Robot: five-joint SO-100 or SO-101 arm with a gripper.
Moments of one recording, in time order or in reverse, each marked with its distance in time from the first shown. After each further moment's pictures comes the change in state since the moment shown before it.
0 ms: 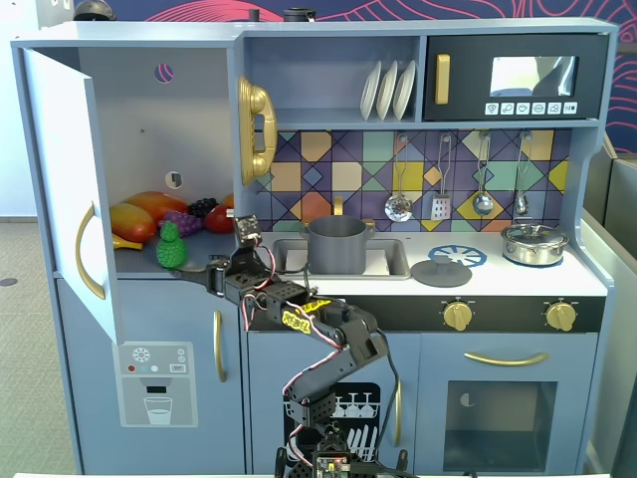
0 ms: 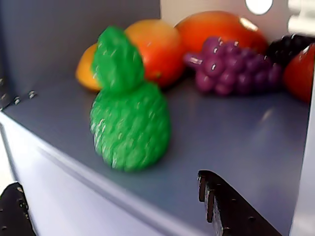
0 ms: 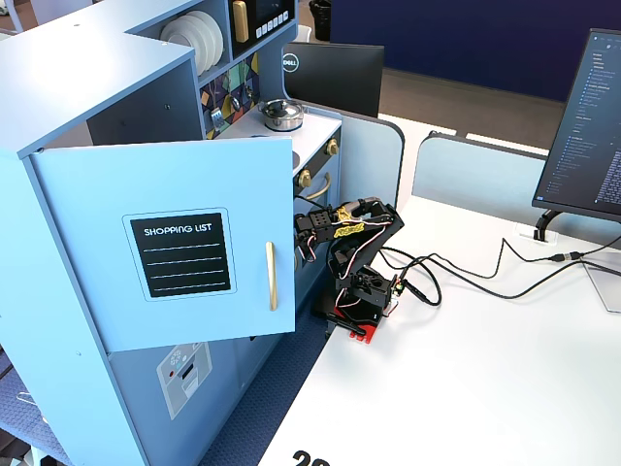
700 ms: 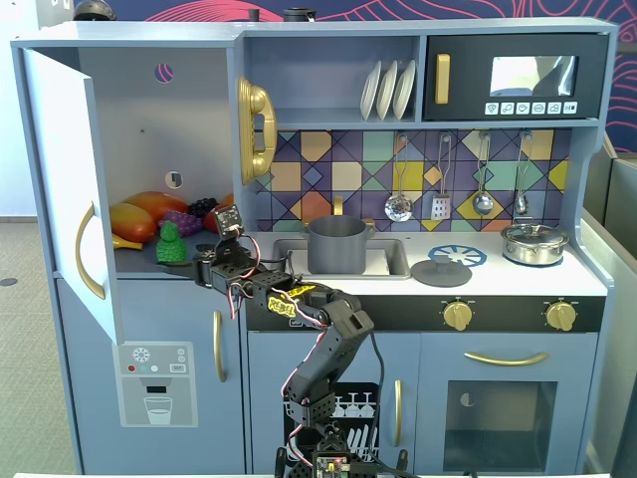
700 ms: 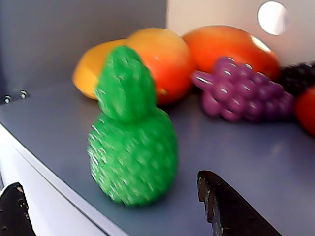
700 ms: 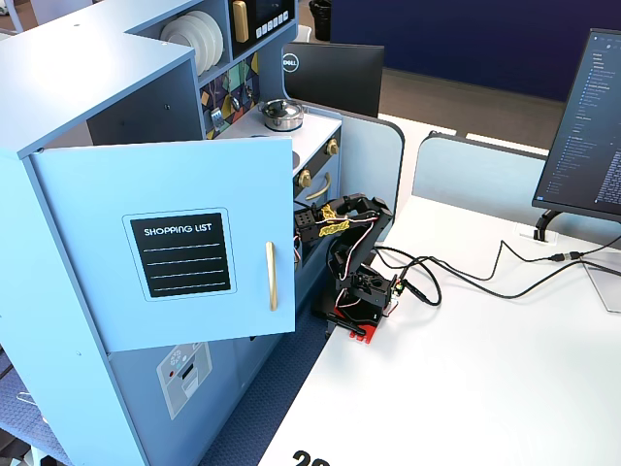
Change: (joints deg) arm -0.9 -13.6 -11.3 -2.5 -5.9
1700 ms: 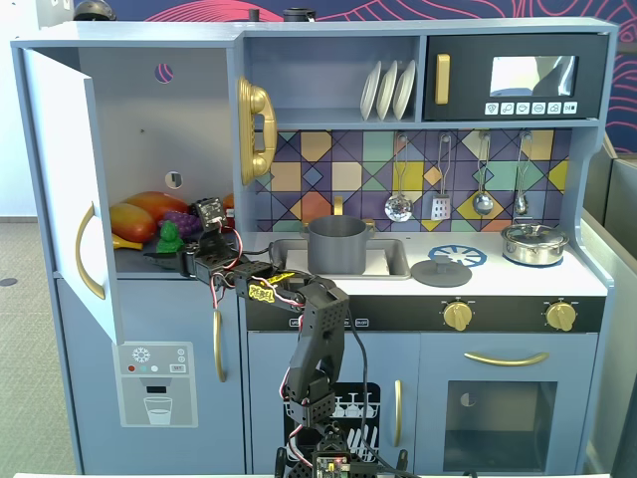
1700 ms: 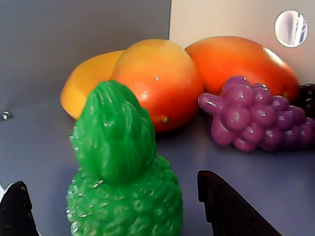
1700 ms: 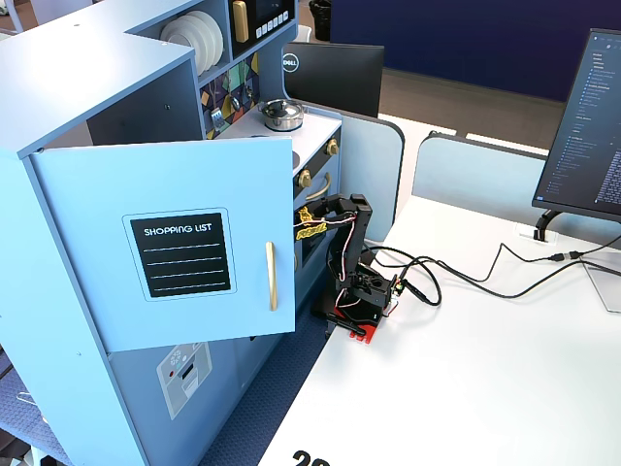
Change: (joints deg) arm 0.0 -19.3 -16.8 -2.6 -0.2
